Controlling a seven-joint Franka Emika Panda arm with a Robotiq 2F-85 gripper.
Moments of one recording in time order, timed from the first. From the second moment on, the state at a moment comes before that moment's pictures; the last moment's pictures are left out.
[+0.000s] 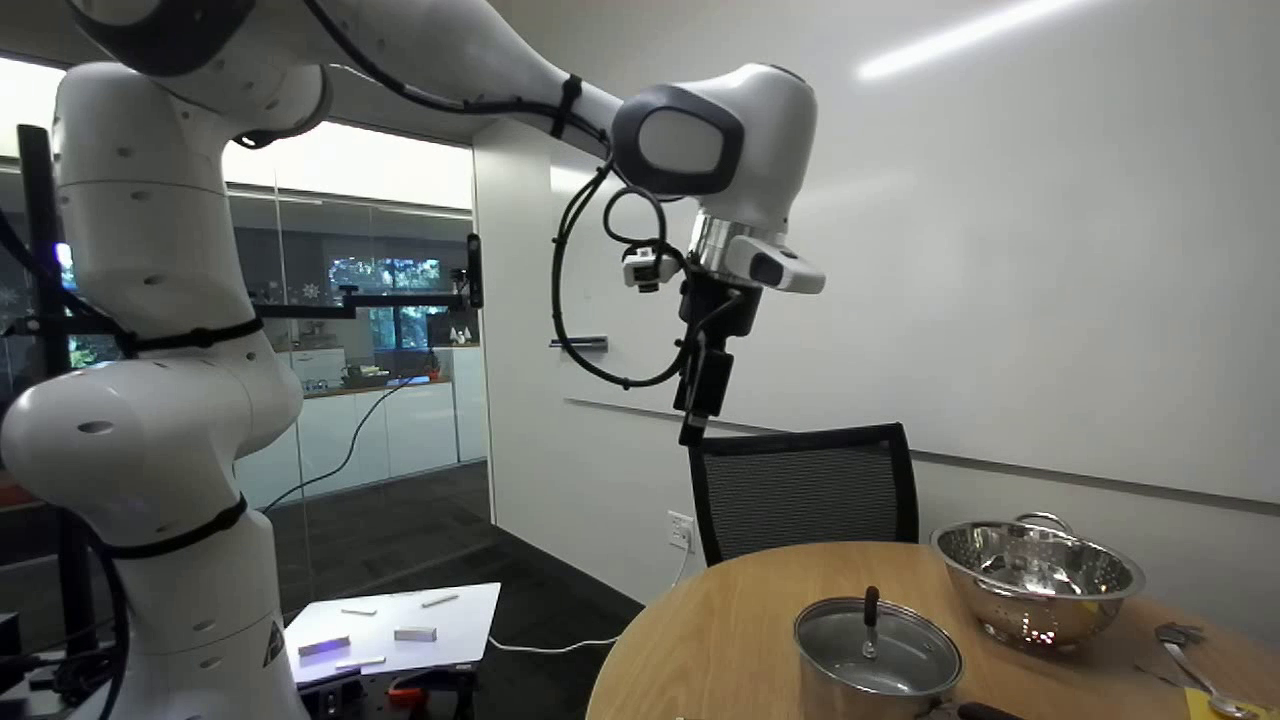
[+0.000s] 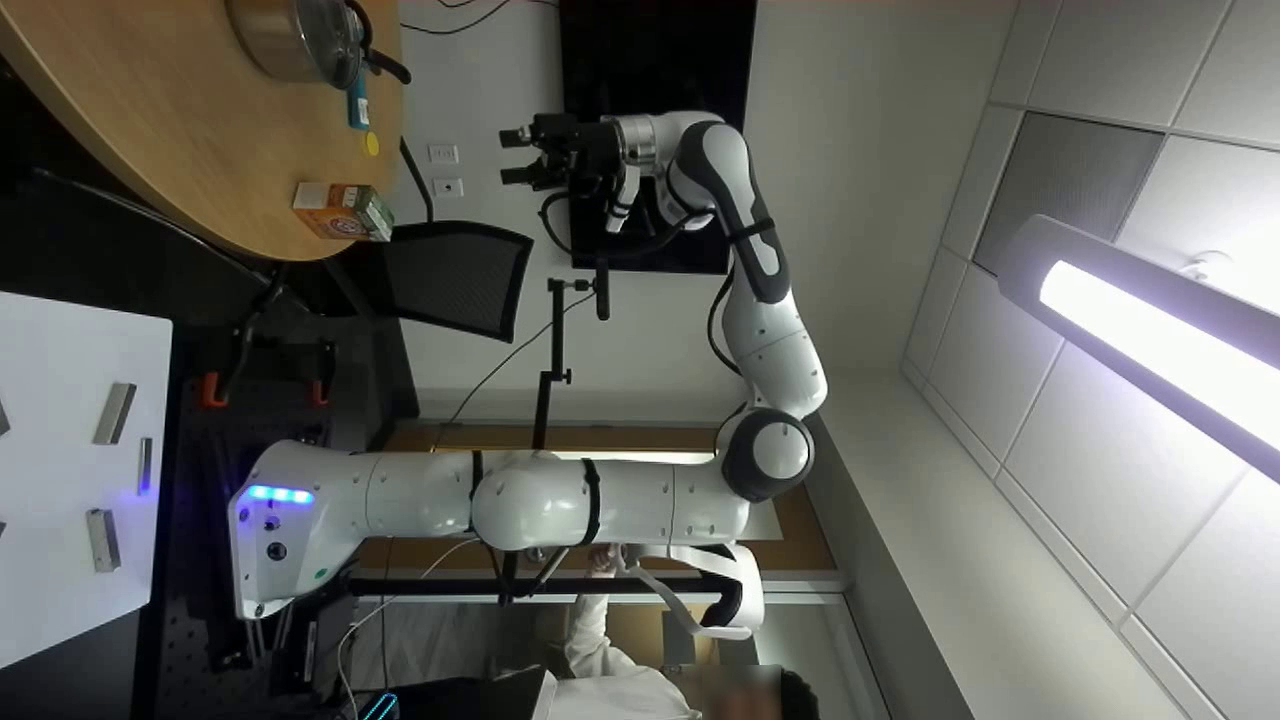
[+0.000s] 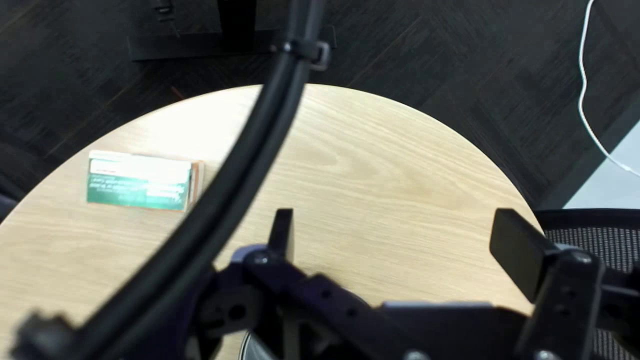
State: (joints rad) arm -0.02 -0.05 -0.07 -2.06 0.22 1.76 -0.05
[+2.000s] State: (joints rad) arm -0.02 0.41 0.07 -1.57 -0.17 1.79 -0.68
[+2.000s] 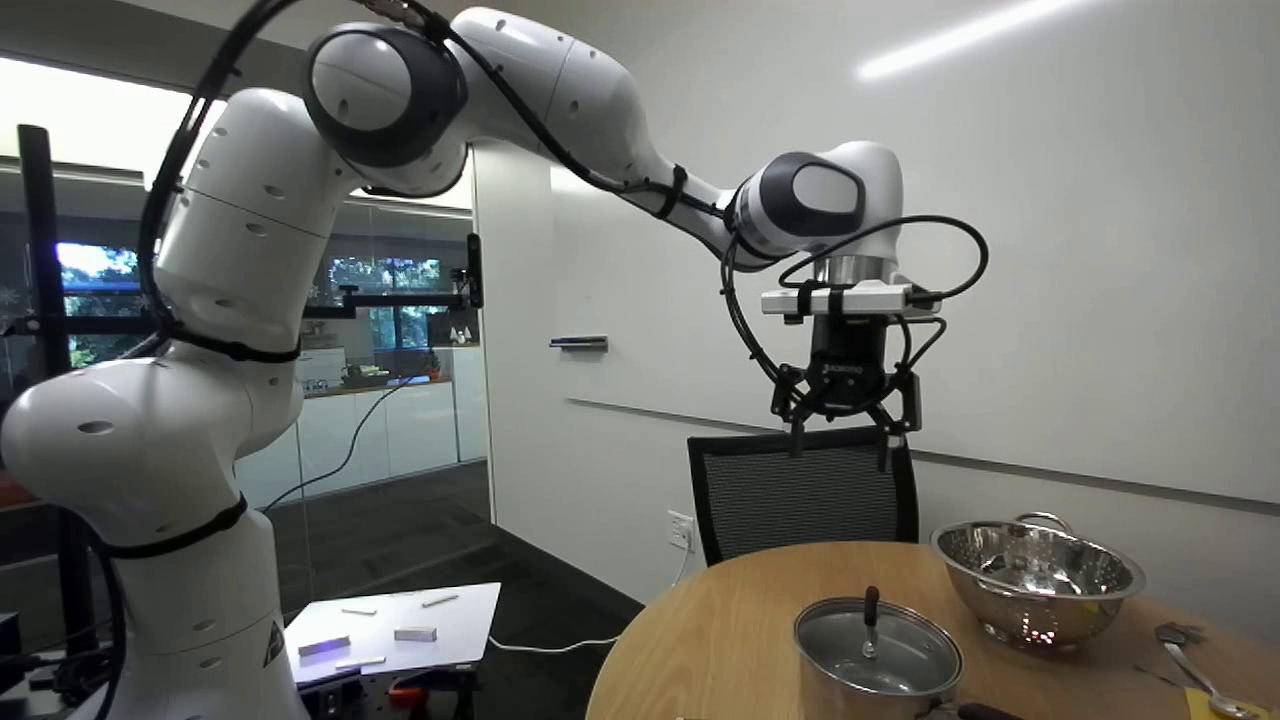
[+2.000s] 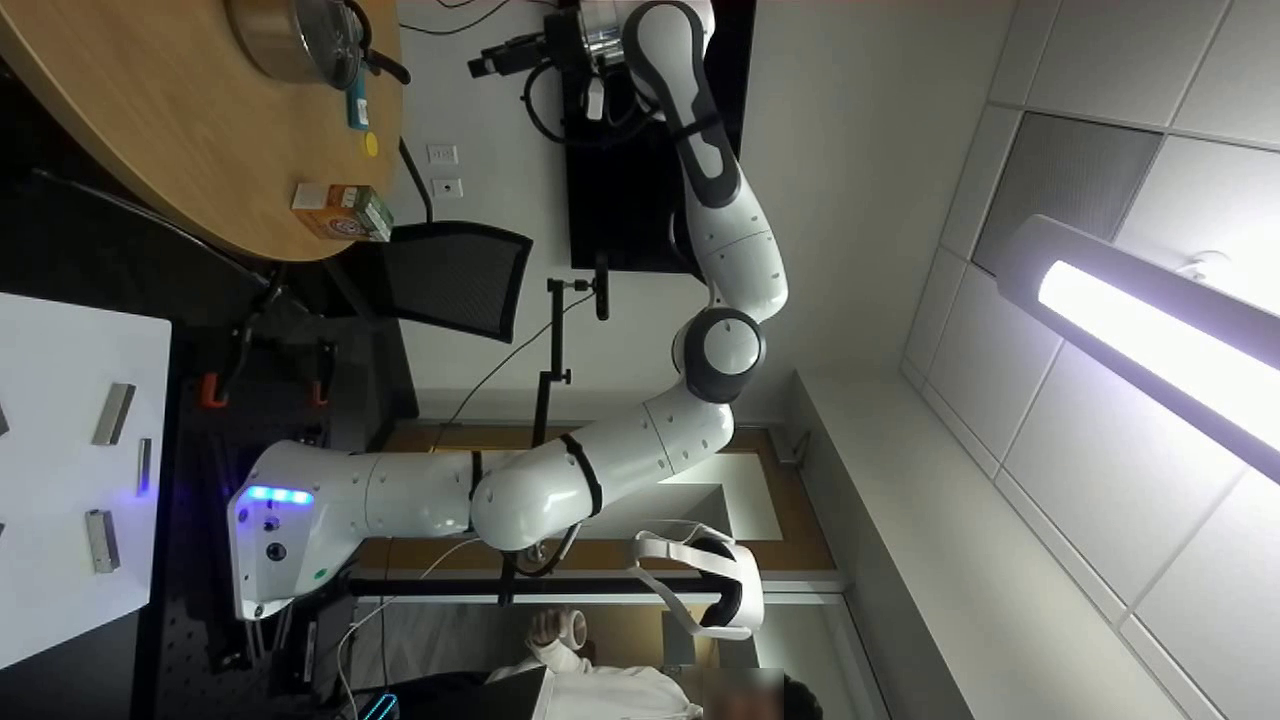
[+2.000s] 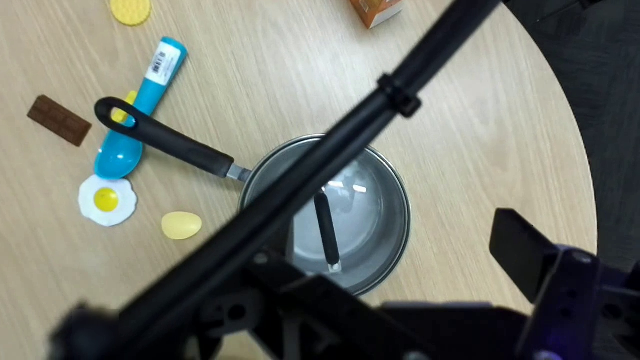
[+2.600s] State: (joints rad) arm -0.03 0.43 0.07 -1.70 -0.19 2.03 -0.75
